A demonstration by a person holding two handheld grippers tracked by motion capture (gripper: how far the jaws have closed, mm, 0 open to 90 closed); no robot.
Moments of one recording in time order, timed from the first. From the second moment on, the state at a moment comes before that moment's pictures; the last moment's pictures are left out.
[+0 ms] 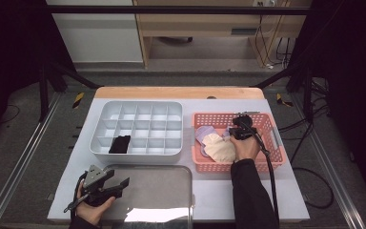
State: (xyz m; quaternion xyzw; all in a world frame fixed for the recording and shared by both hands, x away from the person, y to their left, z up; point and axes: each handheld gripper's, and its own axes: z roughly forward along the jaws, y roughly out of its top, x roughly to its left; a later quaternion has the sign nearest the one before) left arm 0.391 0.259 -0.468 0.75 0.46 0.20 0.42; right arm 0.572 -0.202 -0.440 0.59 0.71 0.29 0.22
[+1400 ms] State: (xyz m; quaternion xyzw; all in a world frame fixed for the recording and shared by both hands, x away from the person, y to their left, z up) left arm 0.392 0.256 -0.470 0.76 0.47 0.20 0.41; right arm 0.456 -0.199 -0.321 0.43 0.68 0.53 0.27
